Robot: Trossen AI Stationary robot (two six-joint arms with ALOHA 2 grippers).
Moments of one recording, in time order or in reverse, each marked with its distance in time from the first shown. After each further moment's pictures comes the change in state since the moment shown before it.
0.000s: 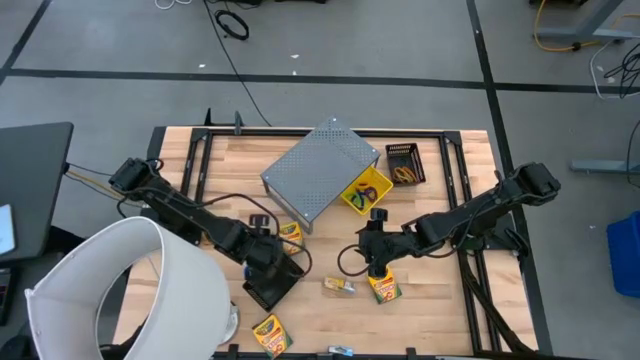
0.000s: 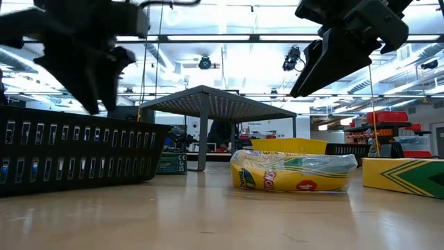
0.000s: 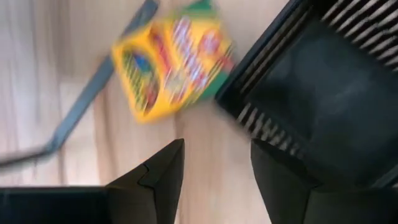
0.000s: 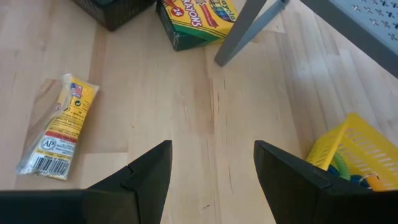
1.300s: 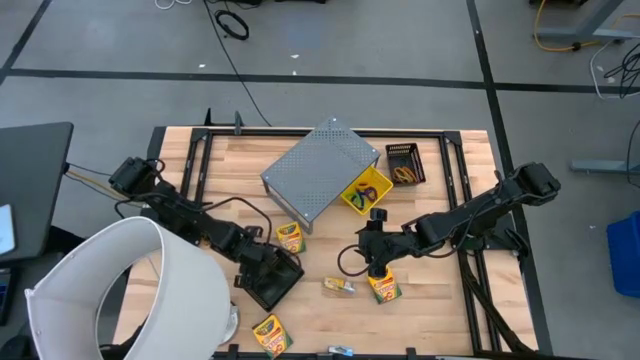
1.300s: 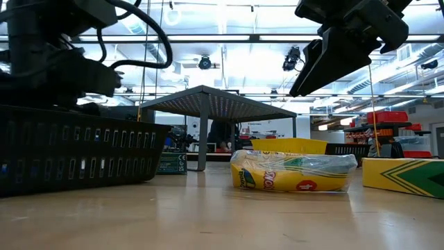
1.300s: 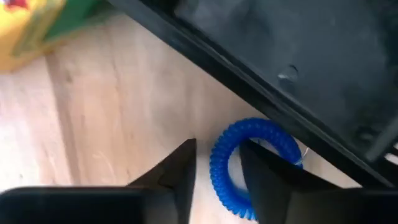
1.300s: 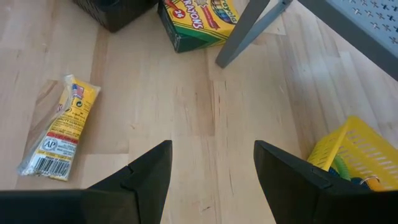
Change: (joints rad) left arm 0.033 0.011 -0.324 0.363 0.236 0.043; right arm 0.000 0.000 0.000 0.006 -0.002 -0.008
